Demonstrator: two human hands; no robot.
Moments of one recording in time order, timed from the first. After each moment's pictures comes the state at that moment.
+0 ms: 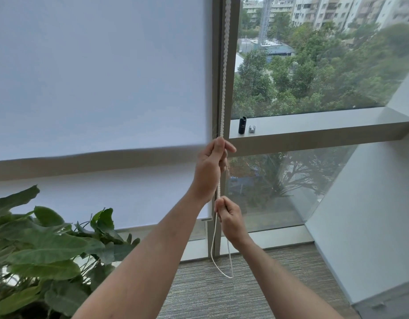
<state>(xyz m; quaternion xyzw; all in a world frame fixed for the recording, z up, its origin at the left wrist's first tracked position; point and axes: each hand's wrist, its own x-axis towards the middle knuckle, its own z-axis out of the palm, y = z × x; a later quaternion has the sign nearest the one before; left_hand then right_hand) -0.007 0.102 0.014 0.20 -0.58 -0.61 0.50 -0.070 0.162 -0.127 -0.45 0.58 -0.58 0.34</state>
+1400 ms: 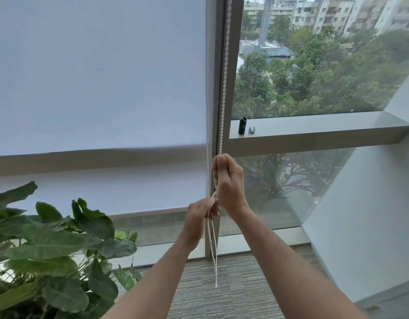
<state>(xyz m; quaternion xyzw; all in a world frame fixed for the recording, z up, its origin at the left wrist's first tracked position) 0.038 0.127 -0.115 0.35 -0.62 -0.59 0.39 -0.059 0.137 -0.021 -0.48 0.49 -0.69 0.23</state>
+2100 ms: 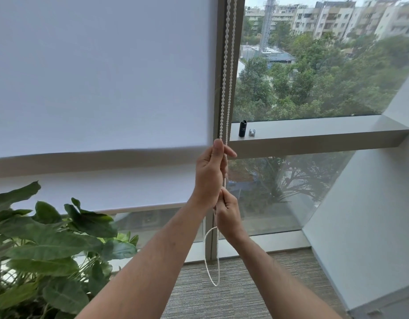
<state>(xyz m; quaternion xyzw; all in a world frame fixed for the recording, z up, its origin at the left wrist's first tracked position) -0.001 0.124 0.019 0.19 -0.54 -0.61 0.54 -0.052 0.162 -0.088 -0.47 0.52 -0.64 0.31</state>
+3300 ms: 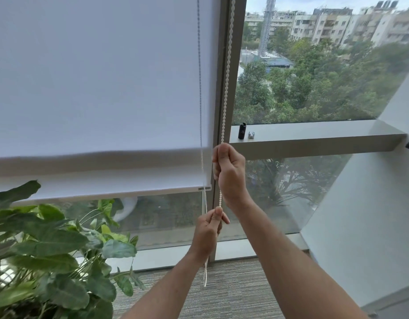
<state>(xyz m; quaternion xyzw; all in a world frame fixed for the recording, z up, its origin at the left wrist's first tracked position) 0.029 0.169 -0.115 0.32 -0.57 -0.62 0.43 -0.050 0.151 0.024 -0.46 0.42 -0.72 0.29</state>
